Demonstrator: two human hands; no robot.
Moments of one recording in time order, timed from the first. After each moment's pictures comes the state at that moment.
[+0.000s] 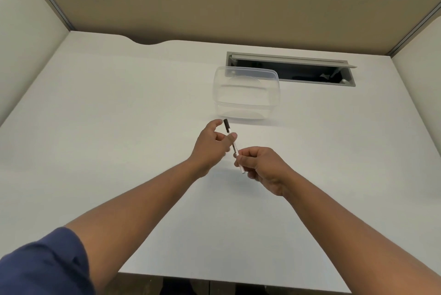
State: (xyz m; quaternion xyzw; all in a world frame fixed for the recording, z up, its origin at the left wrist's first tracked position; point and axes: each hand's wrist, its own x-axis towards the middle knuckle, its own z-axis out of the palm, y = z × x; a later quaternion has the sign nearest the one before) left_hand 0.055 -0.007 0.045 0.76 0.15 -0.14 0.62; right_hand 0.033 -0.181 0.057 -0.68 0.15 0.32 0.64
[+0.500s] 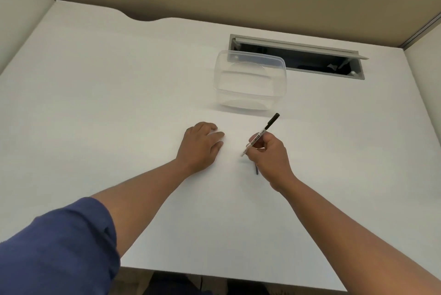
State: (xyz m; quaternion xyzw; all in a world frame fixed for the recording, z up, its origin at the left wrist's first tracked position) left_hand 0.057 0.028 -0.041 0.97 -0.13 0.01 0.21; right_hand 0.037 -0.187 0.023 -0.80 0.11 0.13 0.57
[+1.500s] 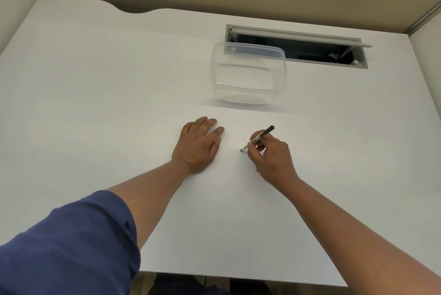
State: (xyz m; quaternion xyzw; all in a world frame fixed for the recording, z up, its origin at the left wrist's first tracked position) left_hand 0.058 0.030 -0.056 0.97 -0.15 0.03 0.16; right_hand 0.034 -0.198 0.008 -0.89 -0.01 0.06 0.46
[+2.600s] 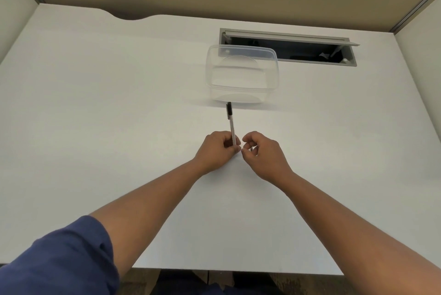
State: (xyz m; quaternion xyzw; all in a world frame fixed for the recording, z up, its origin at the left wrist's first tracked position) left_hand 0.049 -0.023 -0.015 0.83 0.01 -0.20 0.52; right_hand 0.029 -0.196 0.009 -0.92 -0.02 0.12 0.38
